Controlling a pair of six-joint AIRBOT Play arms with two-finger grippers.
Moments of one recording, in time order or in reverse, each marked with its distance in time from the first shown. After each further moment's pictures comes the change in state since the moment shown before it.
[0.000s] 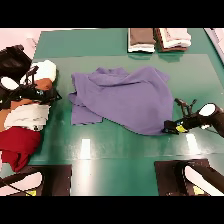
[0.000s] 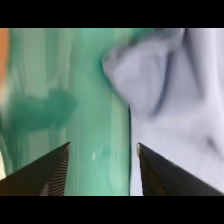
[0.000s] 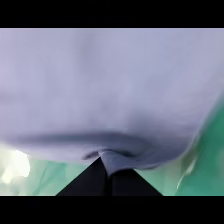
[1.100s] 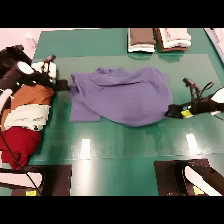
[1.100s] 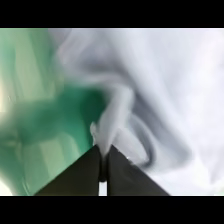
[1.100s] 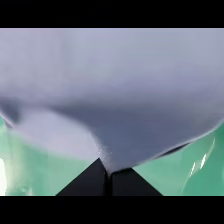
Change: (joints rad) left arm -0.099 -0.231 0.368 -0.052 -0.104 0.142; right arm 0.014 0.038 0.275 0.013 0.054 0.042
